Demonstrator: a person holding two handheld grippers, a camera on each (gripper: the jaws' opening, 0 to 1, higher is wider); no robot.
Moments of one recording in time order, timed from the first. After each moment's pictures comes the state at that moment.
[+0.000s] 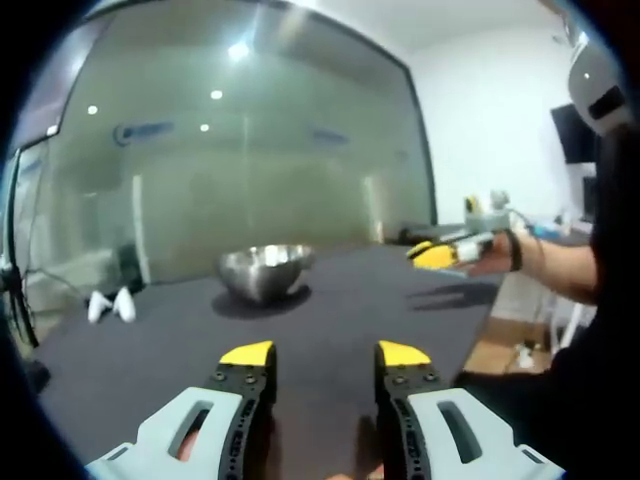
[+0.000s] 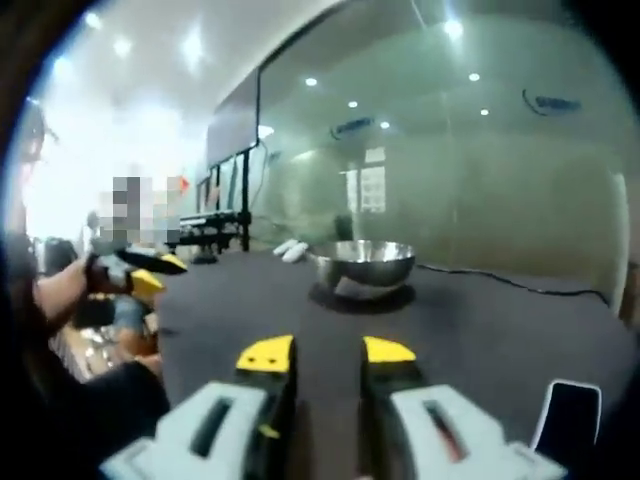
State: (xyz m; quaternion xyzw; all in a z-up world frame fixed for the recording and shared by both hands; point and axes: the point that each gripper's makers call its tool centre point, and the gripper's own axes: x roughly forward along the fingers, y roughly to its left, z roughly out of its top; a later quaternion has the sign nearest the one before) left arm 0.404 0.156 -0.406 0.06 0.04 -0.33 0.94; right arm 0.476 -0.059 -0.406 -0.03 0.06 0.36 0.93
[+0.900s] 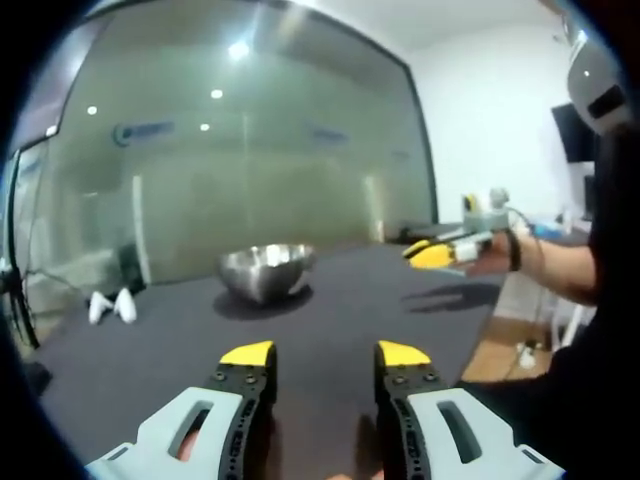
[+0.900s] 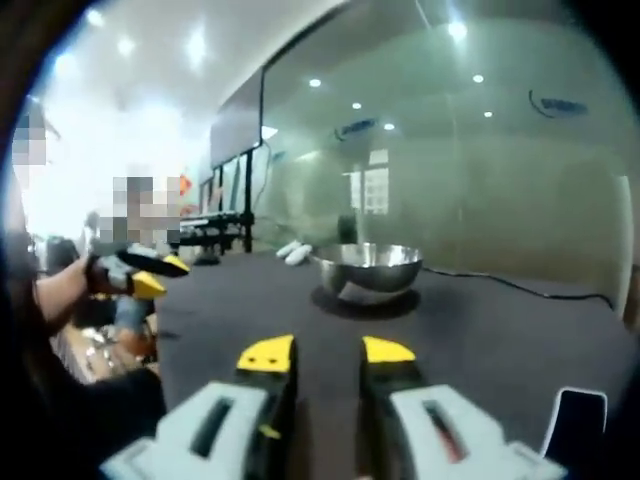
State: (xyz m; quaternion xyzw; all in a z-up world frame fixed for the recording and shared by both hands) left arm 0.407 0.159 -0.406 0.06 0.04 -0.33 0.94; right arm 0.482 -0.047 -0.406 -0.04 0.05 0.37 0.93
